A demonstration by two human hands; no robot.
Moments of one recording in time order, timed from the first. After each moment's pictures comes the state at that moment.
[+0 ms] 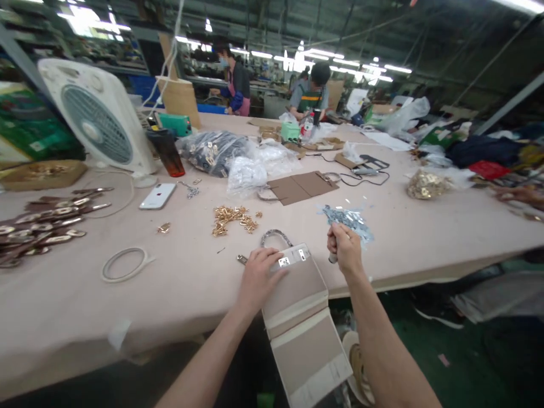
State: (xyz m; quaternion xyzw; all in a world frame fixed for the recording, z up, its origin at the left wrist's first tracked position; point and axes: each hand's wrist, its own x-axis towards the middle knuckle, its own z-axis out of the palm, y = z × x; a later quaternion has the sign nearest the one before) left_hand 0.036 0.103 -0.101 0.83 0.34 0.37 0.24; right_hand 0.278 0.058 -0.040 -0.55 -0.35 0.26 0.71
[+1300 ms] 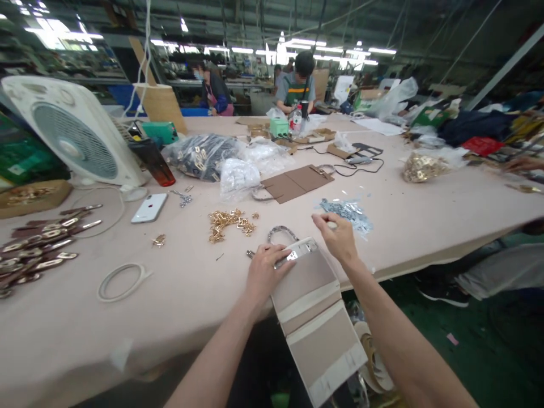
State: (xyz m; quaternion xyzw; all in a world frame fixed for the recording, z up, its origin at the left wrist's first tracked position) left_hand 0.063 0.126 -0.106 0.86 0.30 0.33 0.25; right_hand 0.279 0.071 -0.030 -0.66 -0.46 0.11 0.59
